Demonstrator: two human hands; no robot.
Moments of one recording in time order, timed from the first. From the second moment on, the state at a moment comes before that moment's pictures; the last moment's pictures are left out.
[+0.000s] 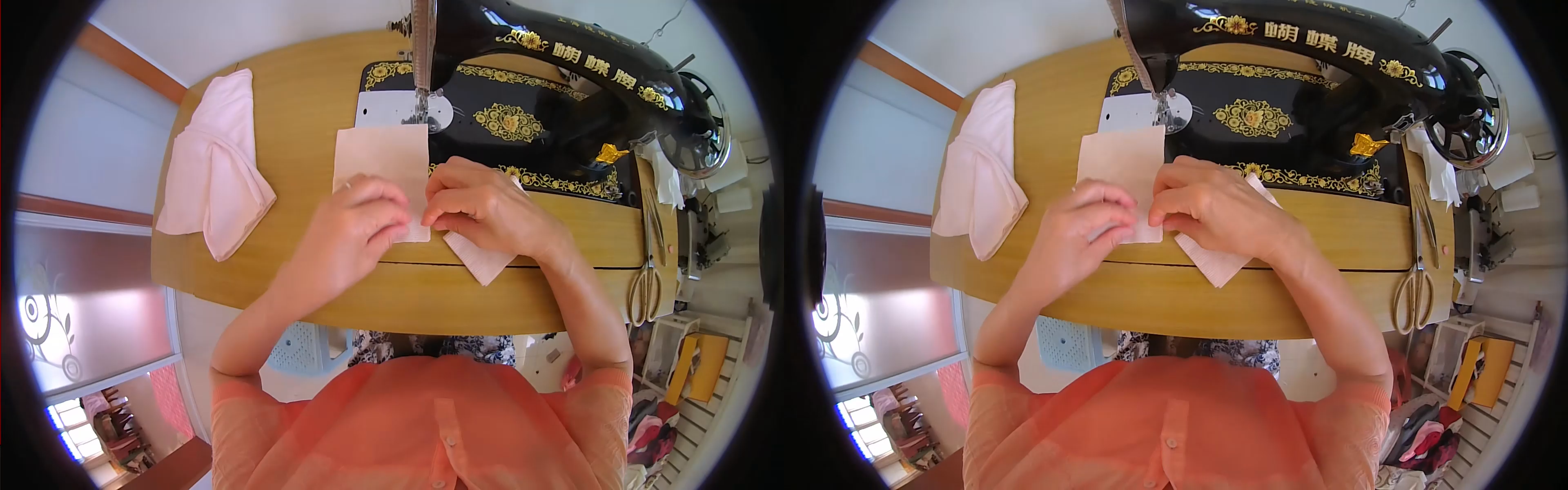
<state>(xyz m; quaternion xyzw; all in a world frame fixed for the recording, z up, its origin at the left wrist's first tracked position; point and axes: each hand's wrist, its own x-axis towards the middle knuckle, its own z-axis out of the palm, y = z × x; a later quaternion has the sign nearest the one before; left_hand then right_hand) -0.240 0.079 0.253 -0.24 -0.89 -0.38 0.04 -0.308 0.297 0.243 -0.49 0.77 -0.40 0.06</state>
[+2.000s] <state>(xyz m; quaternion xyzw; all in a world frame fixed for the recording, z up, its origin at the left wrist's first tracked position) -0.251 0.057 0.217 0.08 -0.66 -0.75 -0.04 -0.311 0.298 0.218 -0.47 0.77 -0.43 0.03</state>
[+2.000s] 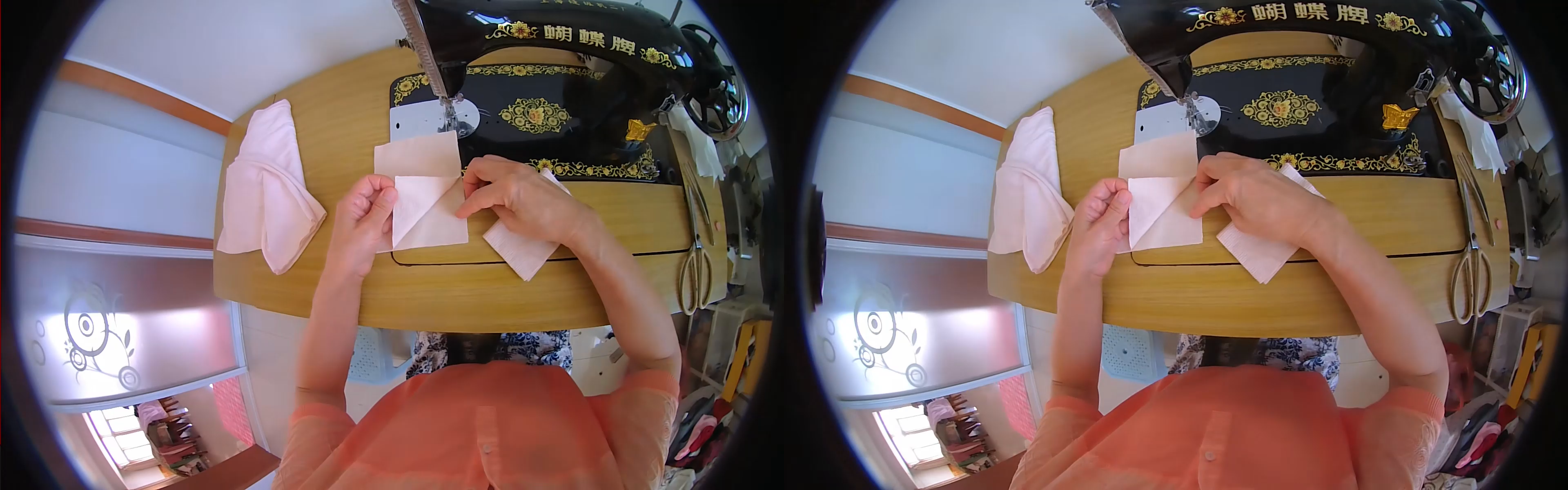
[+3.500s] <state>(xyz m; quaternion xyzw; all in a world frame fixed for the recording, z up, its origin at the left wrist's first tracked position) -0.245 0.064 0.225 0.09 -0.68 -0.72 -0.04 -0.311 0.299 0.222 -0.46 0.77 -0.44 0.05</state>
